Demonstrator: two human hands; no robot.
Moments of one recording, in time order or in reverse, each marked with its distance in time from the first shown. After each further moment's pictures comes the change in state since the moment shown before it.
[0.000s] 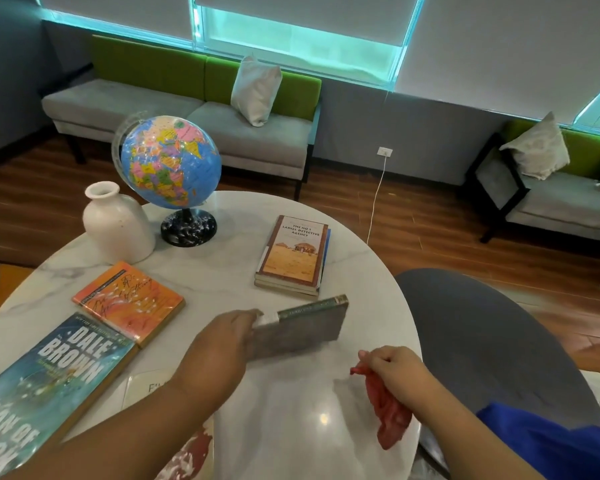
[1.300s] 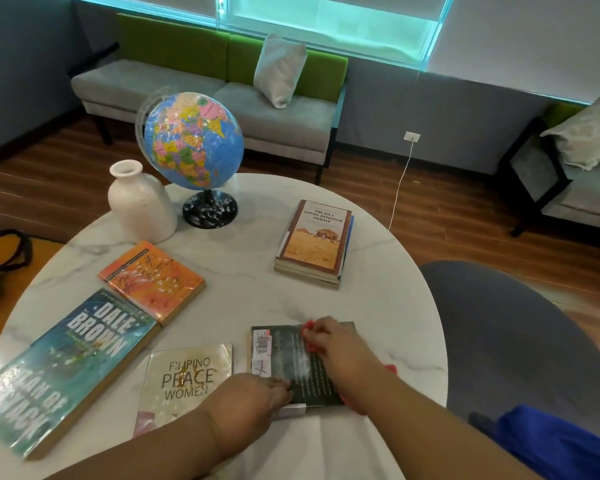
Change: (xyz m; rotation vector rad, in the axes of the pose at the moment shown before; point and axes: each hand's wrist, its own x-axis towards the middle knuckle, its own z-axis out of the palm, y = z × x) left_hand -0.054 -0.029 0.067 0.164 -0.330 0.491; right_hand 0.053 -0.016 0.099 -0.516 -0.061 -0.518
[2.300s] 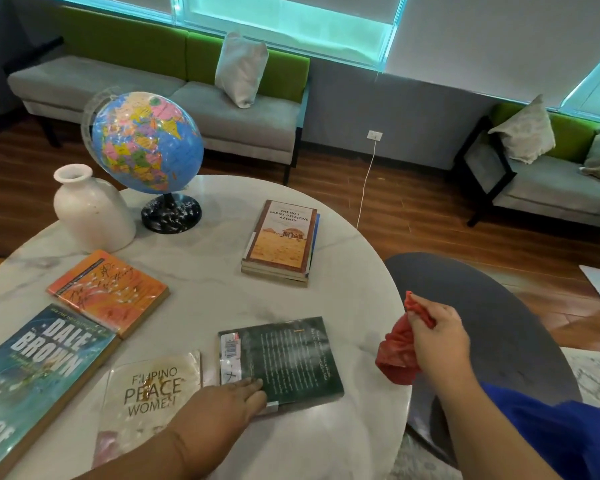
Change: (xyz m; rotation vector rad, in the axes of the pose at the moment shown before) left_hand 0.002 0.020 -0.018 0.005 -0.128 -0.057; right_hand -0.082 0.046 -0.113 0.511 0.748 0.563
